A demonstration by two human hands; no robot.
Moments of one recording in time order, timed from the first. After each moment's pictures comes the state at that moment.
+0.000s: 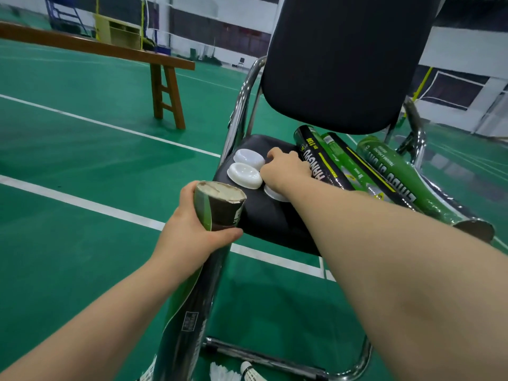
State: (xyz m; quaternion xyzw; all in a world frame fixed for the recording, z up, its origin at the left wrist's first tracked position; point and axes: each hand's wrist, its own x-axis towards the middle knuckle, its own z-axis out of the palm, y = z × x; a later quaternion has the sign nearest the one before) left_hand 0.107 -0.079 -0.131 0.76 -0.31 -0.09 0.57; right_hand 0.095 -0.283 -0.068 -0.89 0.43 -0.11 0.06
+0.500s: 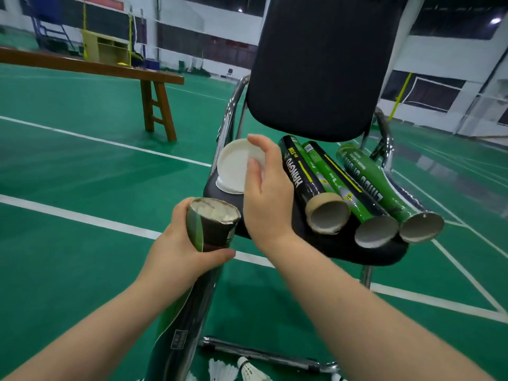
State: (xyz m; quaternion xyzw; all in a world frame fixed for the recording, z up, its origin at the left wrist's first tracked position) left_hand 0.075 -0.044 -0.117 0.76 -0.35 -0.08 0.54; right_hand 0.017 -0.156 -0.060 -0.78 0.12 -0.53 0.29
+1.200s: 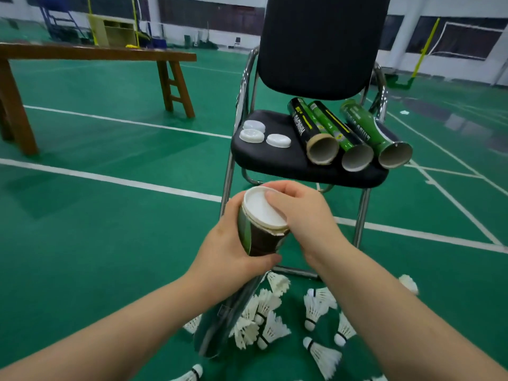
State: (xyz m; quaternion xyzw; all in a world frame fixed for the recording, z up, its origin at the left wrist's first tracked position) left_hand -0.049 0.081 -0.109 0.71 -0.47 -0.12 0.51; right_hand -0.125 -0.018 -0.060 -0.70 0.30 -0.31 0.56
